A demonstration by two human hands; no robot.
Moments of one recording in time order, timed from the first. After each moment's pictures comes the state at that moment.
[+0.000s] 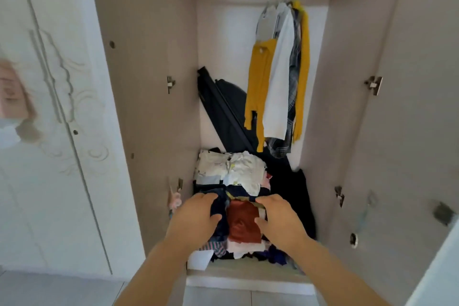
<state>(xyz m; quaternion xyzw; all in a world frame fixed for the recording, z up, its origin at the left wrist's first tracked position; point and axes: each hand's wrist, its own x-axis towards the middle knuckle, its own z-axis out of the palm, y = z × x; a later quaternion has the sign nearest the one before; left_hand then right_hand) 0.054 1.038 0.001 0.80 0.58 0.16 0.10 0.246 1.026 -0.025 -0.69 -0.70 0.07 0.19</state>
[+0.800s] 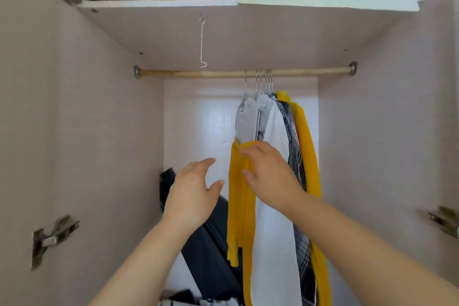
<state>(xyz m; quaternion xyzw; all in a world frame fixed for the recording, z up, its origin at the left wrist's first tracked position) 0.228 1.437 0.233 0.75 0.45 0.49 -0.02 0.389 1.424 0.259 -0.52 -0.74 -0.19 0.37</state>
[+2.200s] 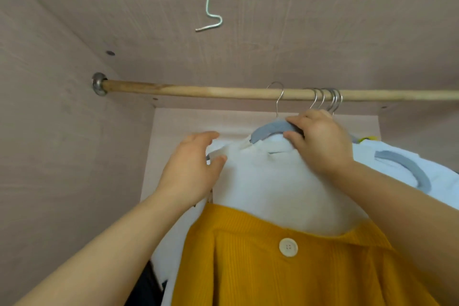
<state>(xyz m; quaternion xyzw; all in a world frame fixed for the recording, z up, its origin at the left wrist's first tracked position) 0.251 1.745 0.375 0.71 0.36 0.59 -0.14 0.480 1.739 0.430 -0.49 -0.60 -0.46 0.44</state>
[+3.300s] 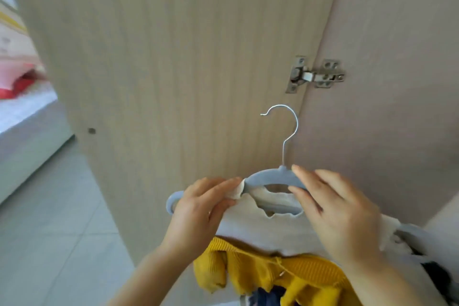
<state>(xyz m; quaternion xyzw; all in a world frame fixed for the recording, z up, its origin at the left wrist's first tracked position) 0.130 1.345 -0.027 0.36 0.80 0.43 -0.23 0.210 1.553 0.010 0.05 -0.84 -0.03 0.54</state>
